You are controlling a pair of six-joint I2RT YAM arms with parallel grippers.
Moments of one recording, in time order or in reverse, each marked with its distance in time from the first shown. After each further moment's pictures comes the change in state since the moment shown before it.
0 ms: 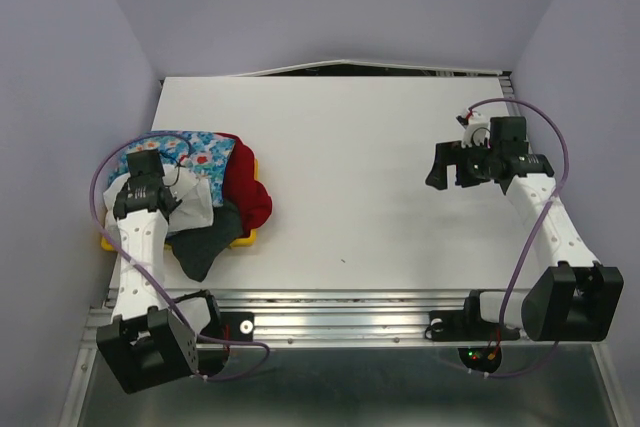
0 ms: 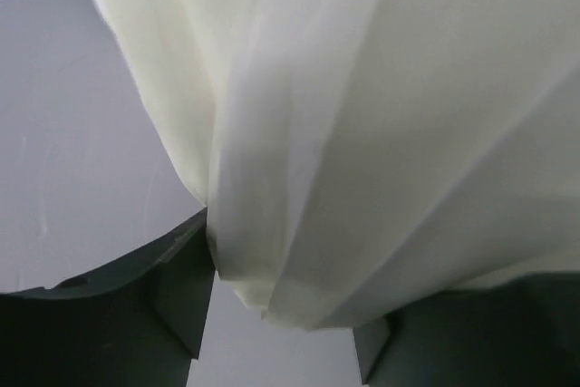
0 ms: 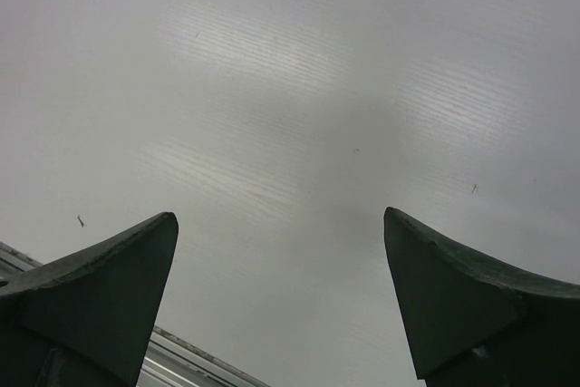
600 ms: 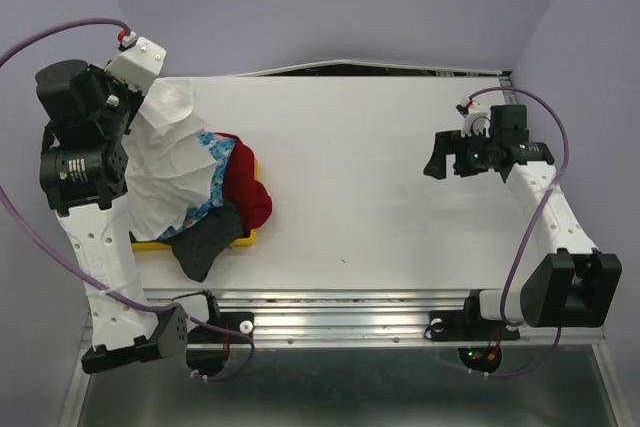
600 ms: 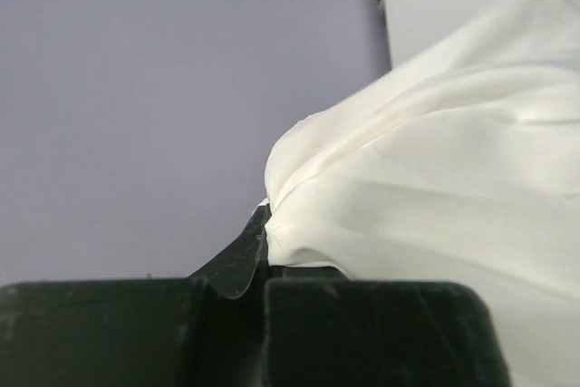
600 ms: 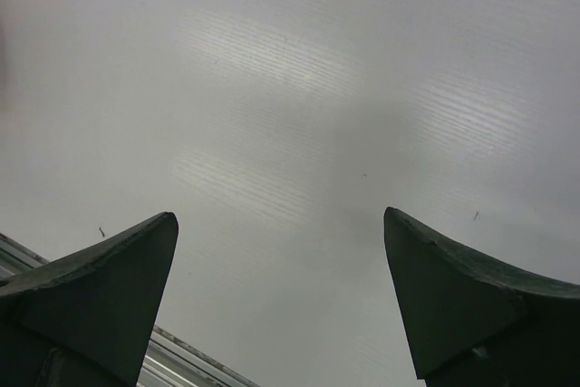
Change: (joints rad) left arm -0.034 0.105 0.937 -0.134 0.329 -0.268; right arm 0.000 0.060 0.082 -0.016 -0.036 0.011
